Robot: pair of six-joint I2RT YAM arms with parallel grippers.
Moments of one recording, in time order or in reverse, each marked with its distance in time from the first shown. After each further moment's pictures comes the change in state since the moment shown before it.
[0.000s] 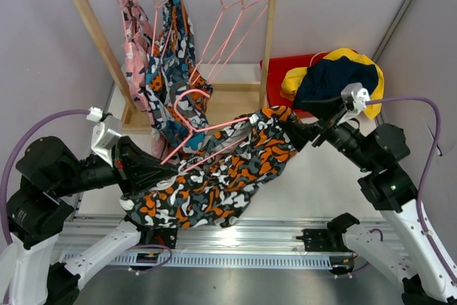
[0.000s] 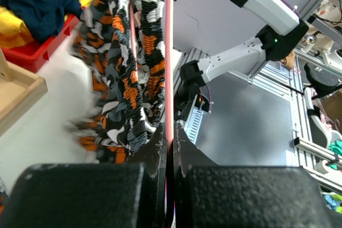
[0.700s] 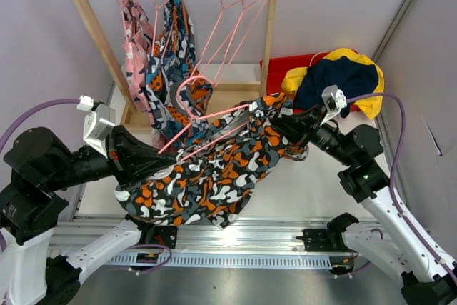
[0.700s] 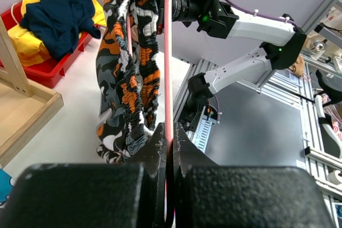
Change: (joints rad) left arm -0.006 0.094 0.155 -0.021 -0.033 0.032; right arm 0.008 0.041 -0.206 0.335 -0.127 0.177
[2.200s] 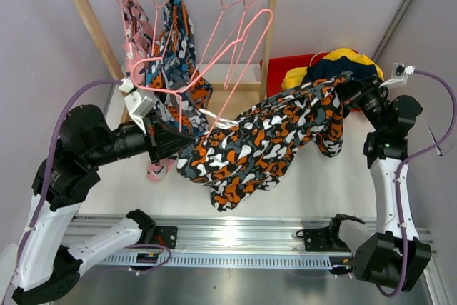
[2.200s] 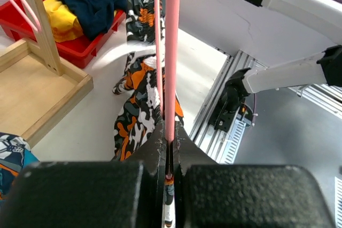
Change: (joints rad) left arm -0.047 0.068 -0.139 0.097 -0.163 0.051; right arm -0.737 0.260 0.098 0.113 -0.184 0.445
